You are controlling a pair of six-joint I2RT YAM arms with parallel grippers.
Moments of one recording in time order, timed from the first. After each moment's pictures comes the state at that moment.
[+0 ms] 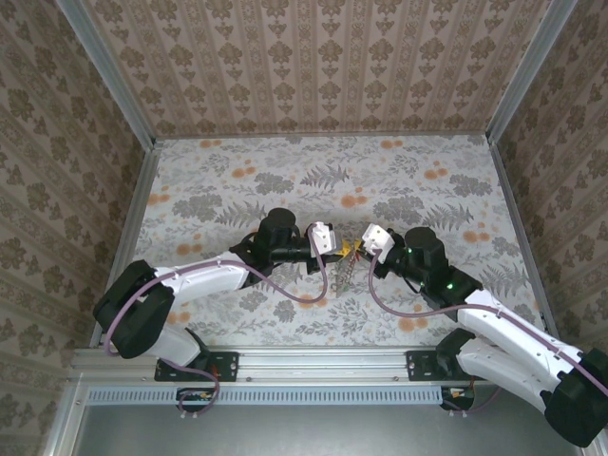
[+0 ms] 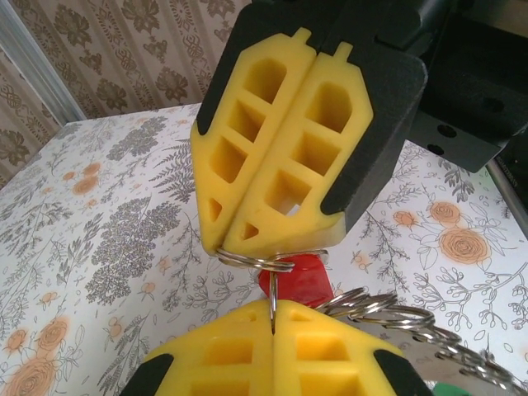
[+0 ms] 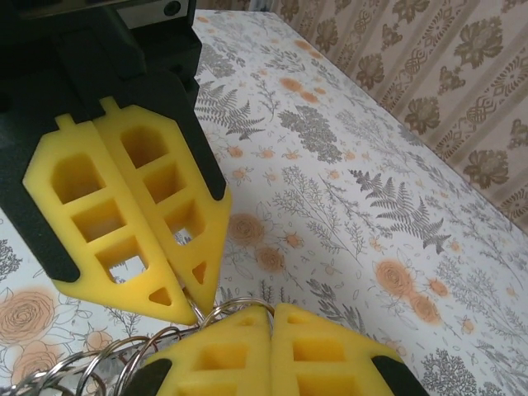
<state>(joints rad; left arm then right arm) -0.87 1.46 0.75 0.38 0.60 0.40 0.58 0.86 0.51 -0.02 -0.17 -0.41</state>
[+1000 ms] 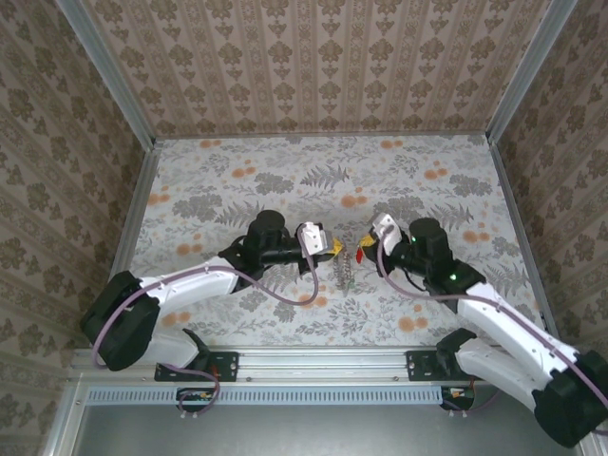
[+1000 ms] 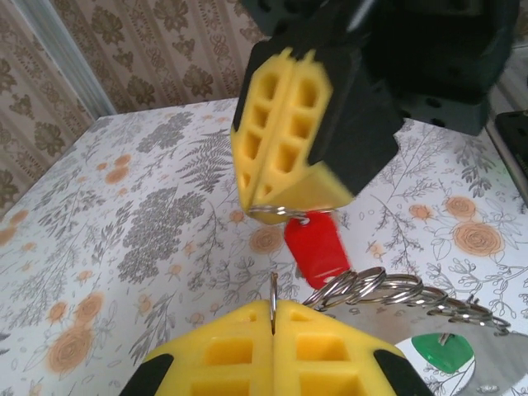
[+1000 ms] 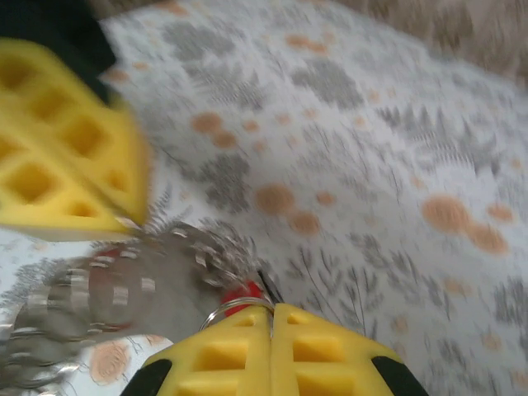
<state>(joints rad) -0.84 1.36 0.69 0.36 0.55 0.40 0.46 0.95 0.60 -0.19 -0.26 -0.16</state>
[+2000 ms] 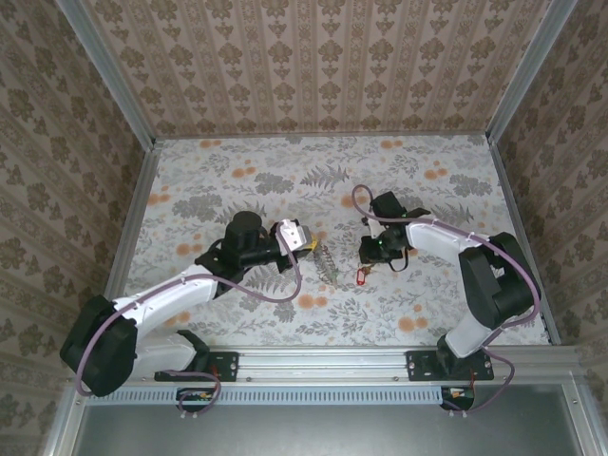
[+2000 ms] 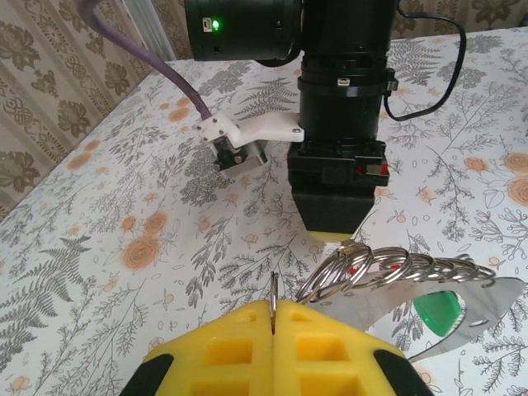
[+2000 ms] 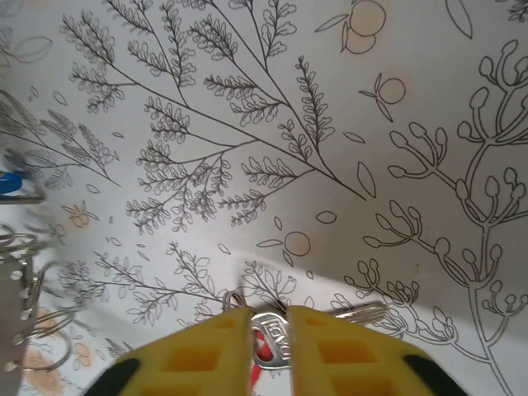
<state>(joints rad) -0.73 1.20 0.61 0.22 0.50 0.43 0.37 1.63 0.94 -0.59 -0.25 0.28</state>
